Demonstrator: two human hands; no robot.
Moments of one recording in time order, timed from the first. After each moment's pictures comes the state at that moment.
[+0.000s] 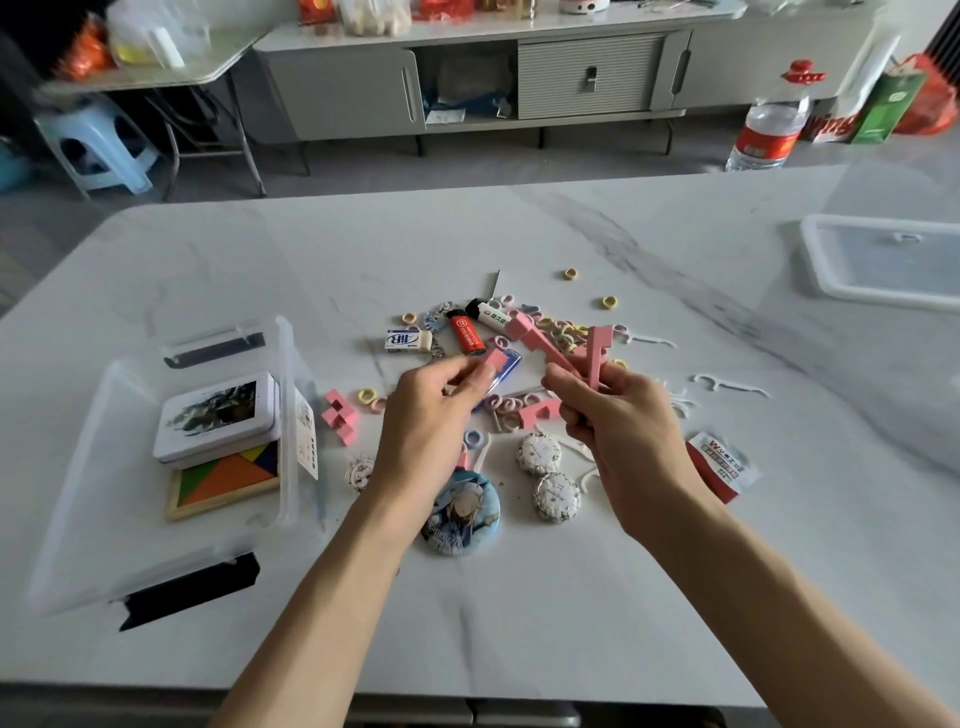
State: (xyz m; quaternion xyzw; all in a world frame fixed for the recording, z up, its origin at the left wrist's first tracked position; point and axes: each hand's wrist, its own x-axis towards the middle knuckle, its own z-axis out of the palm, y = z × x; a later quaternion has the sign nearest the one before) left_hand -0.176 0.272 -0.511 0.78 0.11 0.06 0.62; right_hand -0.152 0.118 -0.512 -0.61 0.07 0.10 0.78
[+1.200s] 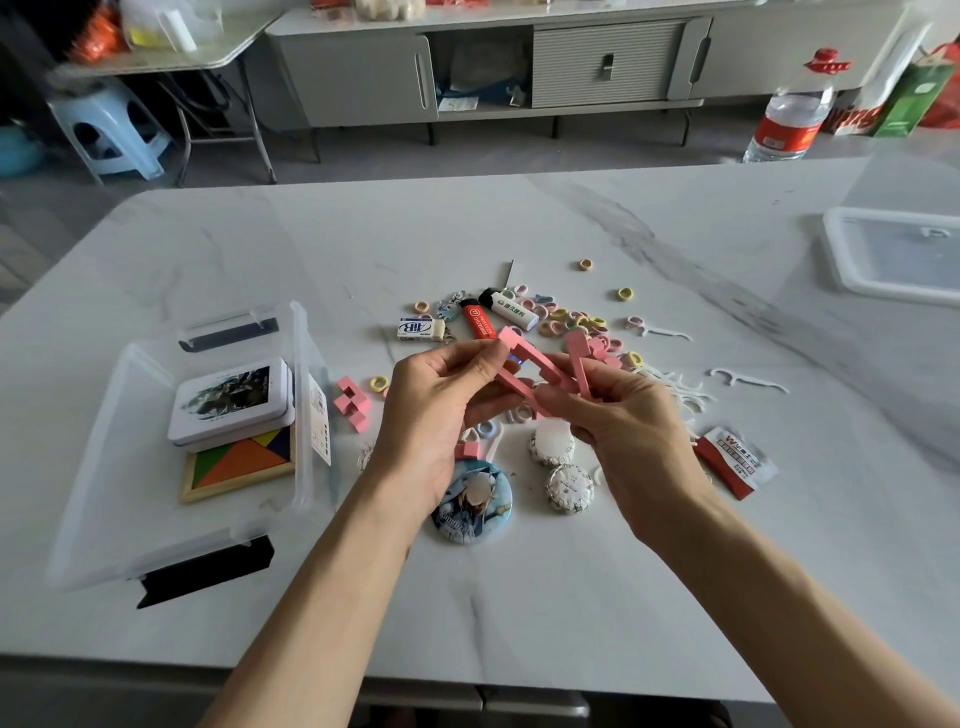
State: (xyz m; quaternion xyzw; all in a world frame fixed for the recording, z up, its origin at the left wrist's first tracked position) left_hand -0.173 0.274 -0.507 0.57 0.13 0.04 0.81; right_hand -0.162 0.122 -0.512 -0.63 0.00 0.14 0.76
